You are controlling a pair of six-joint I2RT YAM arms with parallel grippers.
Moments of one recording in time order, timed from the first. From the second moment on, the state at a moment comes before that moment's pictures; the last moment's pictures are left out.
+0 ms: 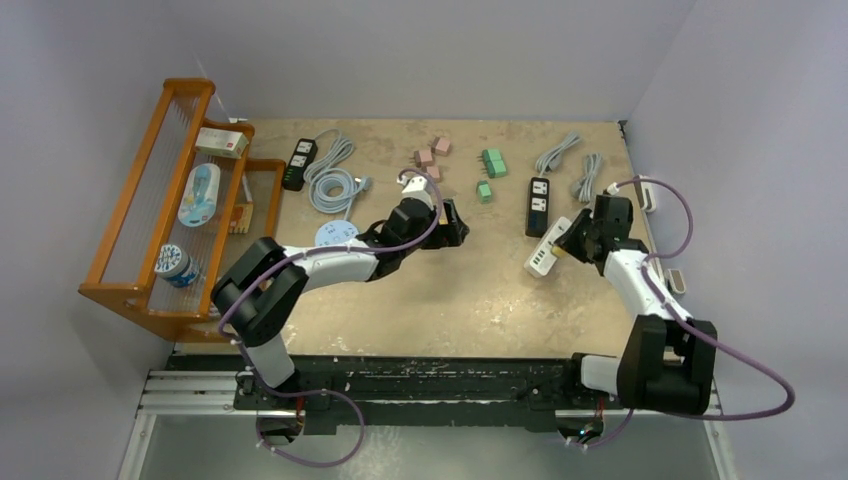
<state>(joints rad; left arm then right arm) -0.78 1.71 0.95 0.31 -0.15 -0.71 -0.12 1.28 0.73 -0.33 -0.03 0.52</state>
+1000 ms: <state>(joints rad) -0.92 2.12 1.39 0.52 0.23 -0.70 -0.20 0.98 0.69 -0.24 -0.12 0.50</state>
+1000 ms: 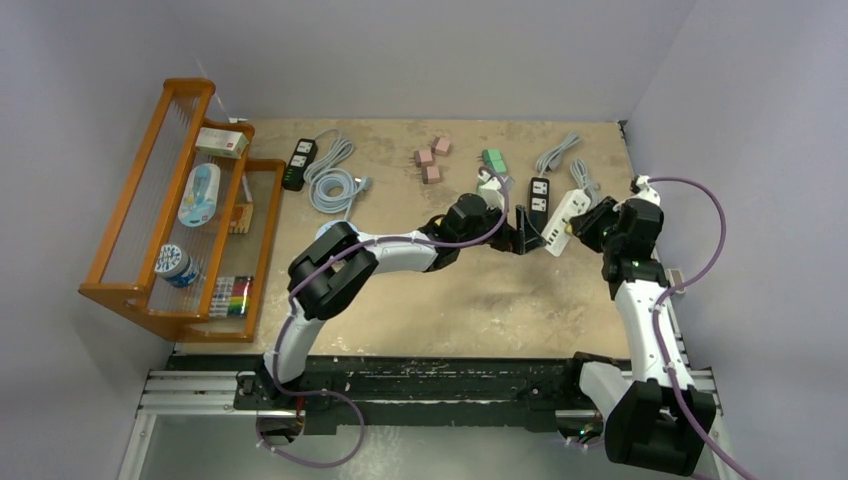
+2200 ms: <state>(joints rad) -0.99 2.55 1.93 0.22 0.38 -0.82 -0.16 0.69 0.66 -0.12 0.01 0.58</state>
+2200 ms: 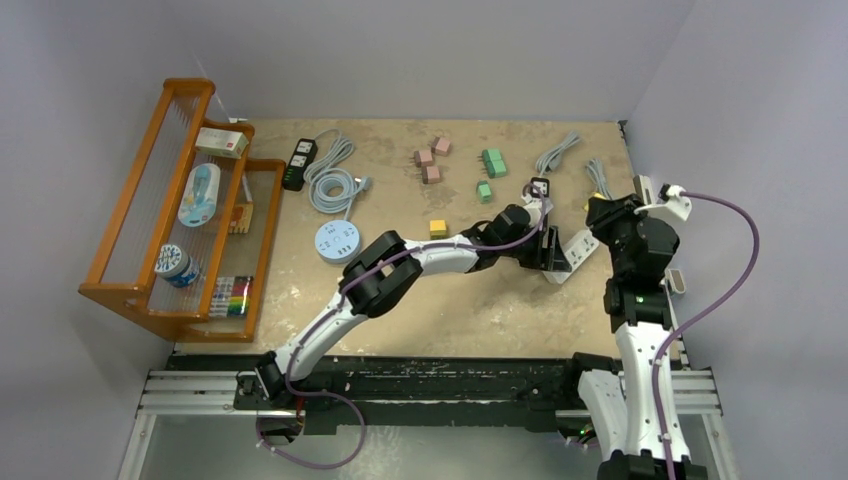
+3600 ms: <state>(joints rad) -0.41 1.41 0.89 0.02 -0.34 -0.59 0.36 1.85 0.92 0.31 -0.38 0.52</state>
